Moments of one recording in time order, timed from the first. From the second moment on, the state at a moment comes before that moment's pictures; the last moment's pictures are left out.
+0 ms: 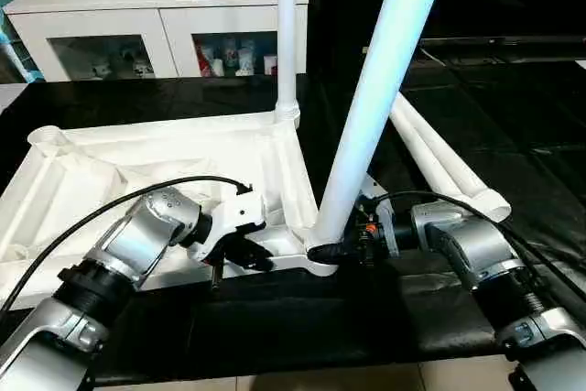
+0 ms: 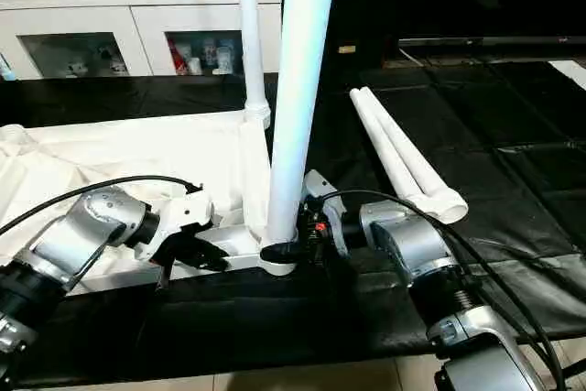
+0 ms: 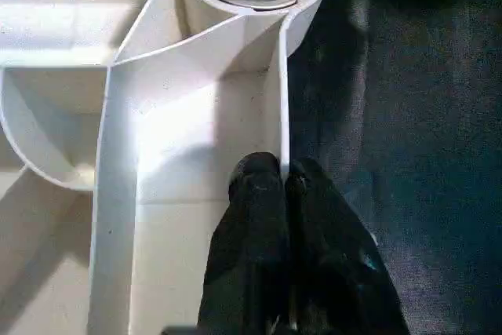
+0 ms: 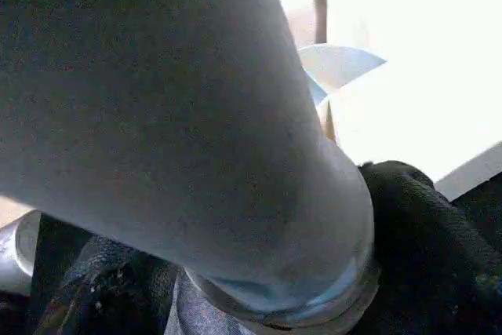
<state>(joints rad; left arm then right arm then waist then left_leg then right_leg) -0.56 0.54 -0.45 0.34 0.00 0.37 -1.32 -0.55 -0.37 0.32 0.46 0.22 0.47 1.18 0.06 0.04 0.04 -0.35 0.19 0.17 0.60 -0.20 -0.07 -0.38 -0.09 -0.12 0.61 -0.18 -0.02</state>
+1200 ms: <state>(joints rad) -0.52 0.19 -0.23 0.32 -0.03 0.61 -0.70 -0.75 -0.01 -0.07 0.88 0.28 0.31 0.42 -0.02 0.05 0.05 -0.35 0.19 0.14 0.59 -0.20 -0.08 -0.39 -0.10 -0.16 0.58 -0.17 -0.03</state>
